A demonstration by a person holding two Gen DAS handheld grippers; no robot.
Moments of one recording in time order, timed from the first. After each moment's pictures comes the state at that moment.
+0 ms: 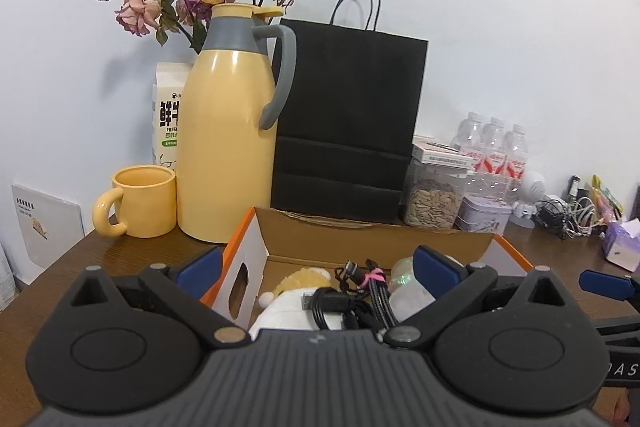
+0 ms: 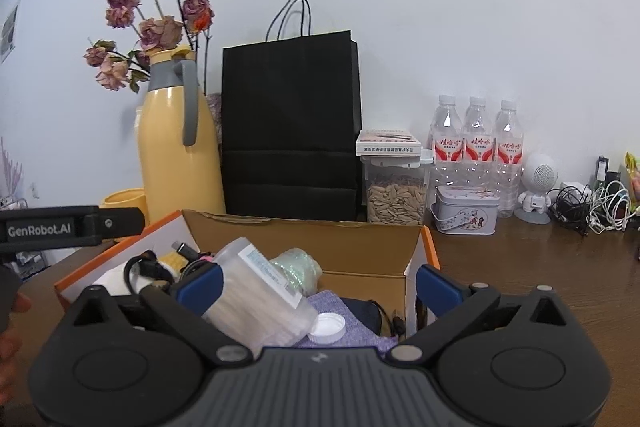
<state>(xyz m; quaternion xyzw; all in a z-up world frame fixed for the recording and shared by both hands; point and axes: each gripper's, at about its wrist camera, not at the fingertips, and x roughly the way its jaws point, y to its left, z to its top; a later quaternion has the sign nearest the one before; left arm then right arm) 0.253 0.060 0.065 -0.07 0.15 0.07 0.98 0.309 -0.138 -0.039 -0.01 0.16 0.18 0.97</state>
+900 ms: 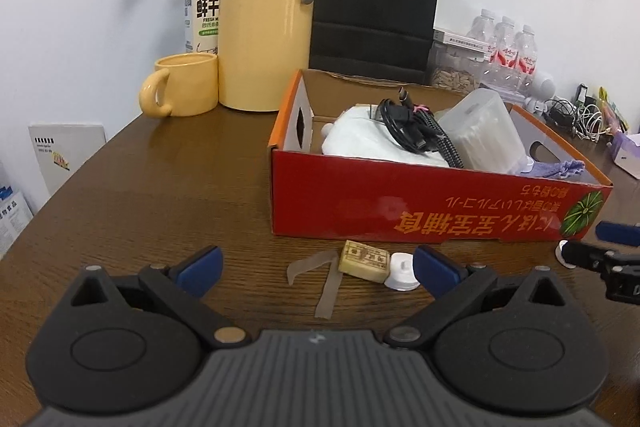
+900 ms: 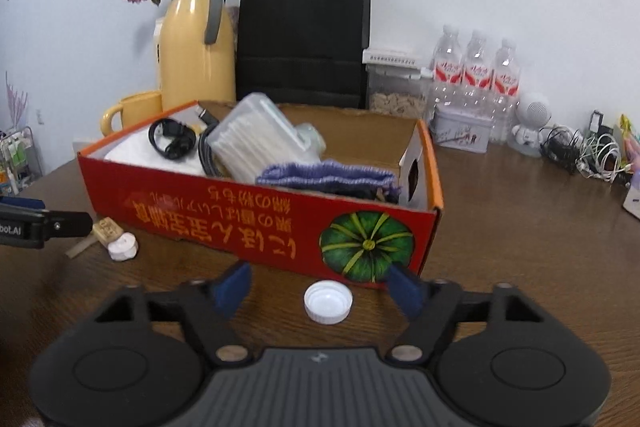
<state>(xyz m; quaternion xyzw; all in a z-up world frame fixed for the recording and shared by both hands) 0.191 0.091 0.003 -0.06 0.29 0.07 0.95 0.255 -0.150 -0.087 -0.06 0.26 0.18 0.95</state>
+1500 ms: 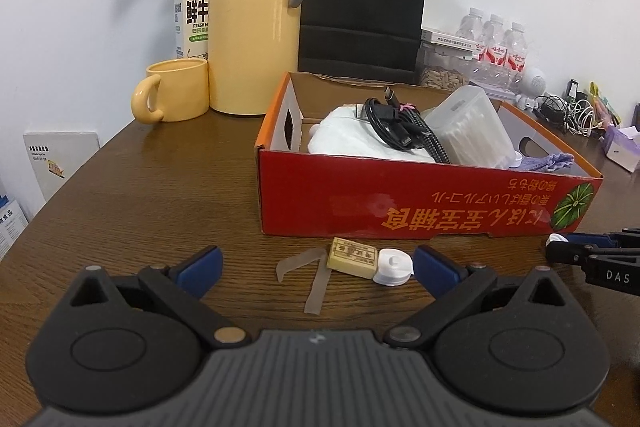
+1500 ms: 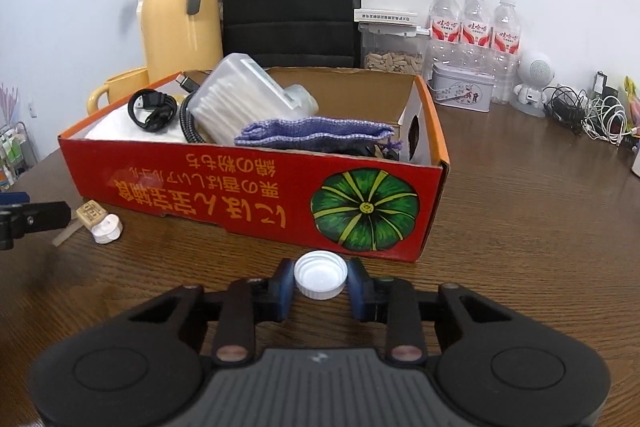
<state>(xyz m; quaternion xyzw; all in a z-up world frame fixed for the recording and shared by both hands) 0.187 0.083 0.005 -0.05 0.28 0.06 0.96 0.270 -0.152 -0.100 -0.04 0.31 0.18 0.93</state>
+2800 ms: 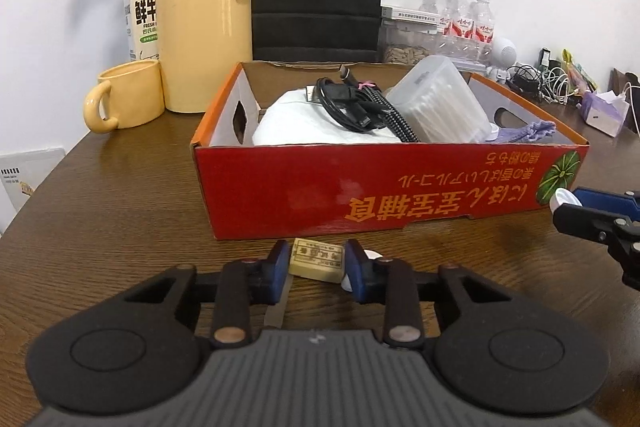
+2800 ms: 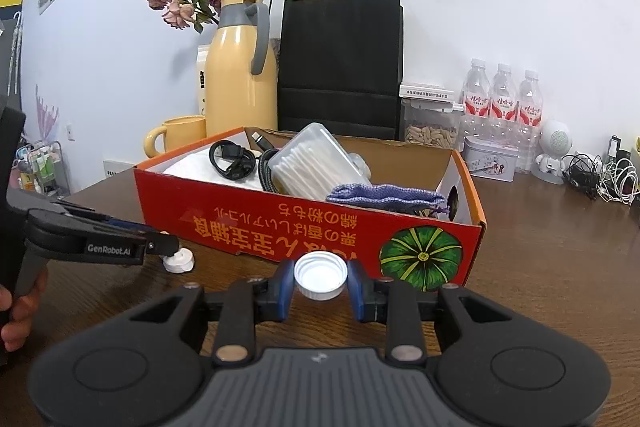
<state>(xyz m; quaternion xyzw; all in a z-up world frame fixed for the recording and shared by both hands) 0.210 0.068 -0.007 -0.02 0.30 0.01 0.96 0.218 -0.135 -0.079 -0.05 0.21 0.22 0.95</state>
